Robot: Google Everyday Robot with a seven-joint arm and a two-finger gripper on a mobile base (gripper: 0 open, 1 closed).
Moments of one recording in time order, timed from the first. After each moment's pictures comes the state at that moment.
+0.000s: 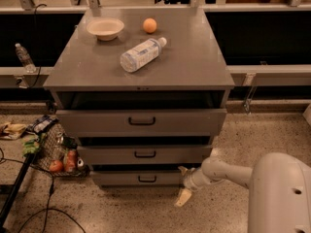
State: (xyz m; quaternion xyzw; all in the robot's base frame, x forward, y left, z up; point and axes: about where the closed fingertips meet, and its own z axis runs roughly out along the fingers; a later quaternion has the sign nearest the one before) arm 0.566 -0.110 0.248 -0.60 0.74 0.18 0.24
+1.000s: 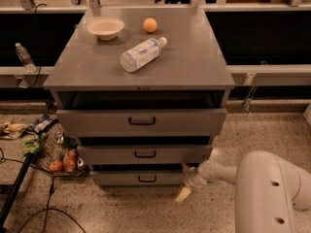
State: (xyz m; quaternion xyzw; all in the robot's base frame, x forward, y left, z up) arm 0.607 -0.127 0.205 -0.60 0.75 0.11 0.26
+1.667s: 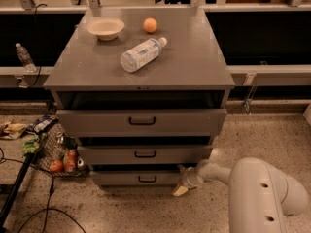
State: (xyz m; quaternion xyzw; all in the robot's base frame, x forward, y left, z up) arm 0.622 -0.117 0.173 -0.60 0.75 0.13 0.26
